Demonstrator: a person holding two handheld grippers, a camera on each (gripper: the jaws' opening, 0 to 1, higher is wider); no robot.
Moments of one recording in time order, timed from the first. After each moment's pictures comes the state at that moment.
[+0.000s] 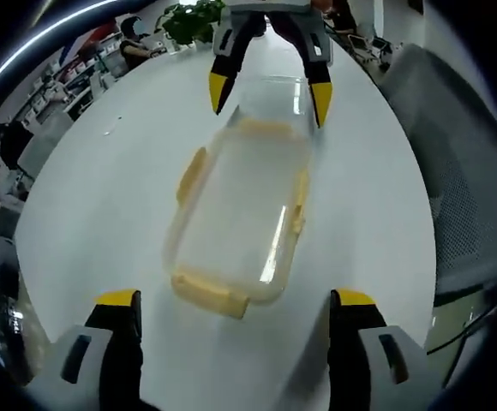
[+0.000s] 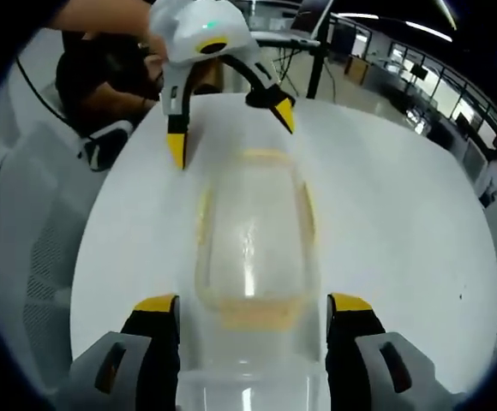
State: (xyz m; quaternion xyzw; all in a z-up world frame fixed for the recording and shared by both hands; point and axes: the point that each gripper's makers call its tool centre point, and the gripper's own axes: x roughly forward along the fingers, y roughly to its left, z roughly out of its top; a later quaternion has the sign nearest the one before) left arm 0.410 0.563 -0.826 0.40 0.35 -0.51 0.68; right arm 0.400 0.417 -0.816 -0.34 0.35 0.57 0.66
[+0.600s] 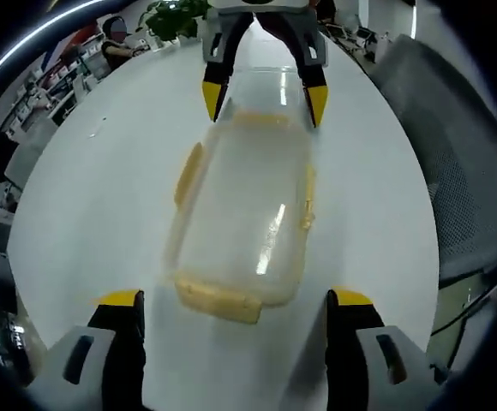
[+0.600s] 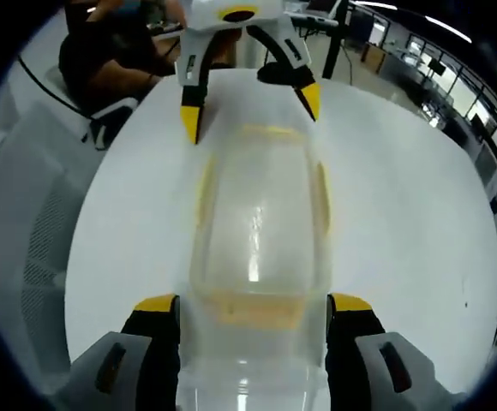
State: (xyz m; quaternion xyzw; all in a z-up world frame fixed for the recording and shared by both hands) left arm 0.422 0.560 -0.833 0.41 0.35 -0.54 0.65; right arm 0.400 0.413 -0.834 -0.38 0.38 0.57 0.62
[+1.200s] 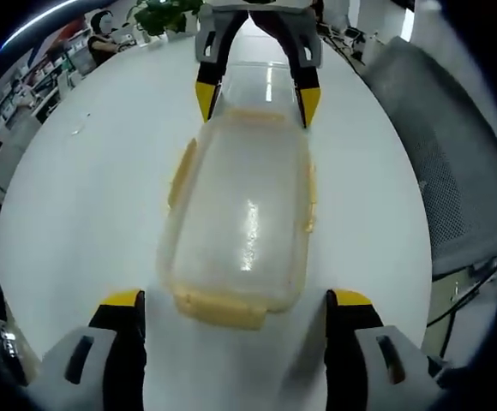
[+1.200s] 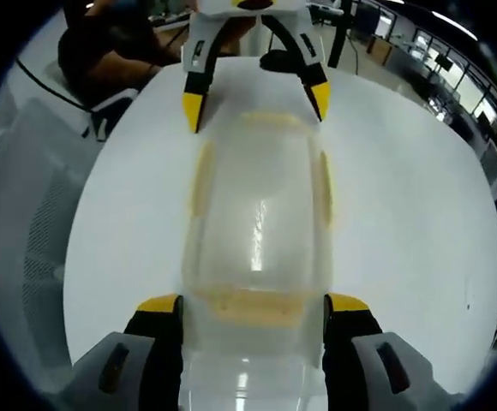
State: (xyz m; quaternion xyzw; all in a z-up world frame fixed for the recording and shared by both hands) left arm 0.422 0.556 -0.841 0.40 0.38 -0.57 0.61; right arm 0.404 0.409 -0.842 -0.39 0.40 0.57 0.60
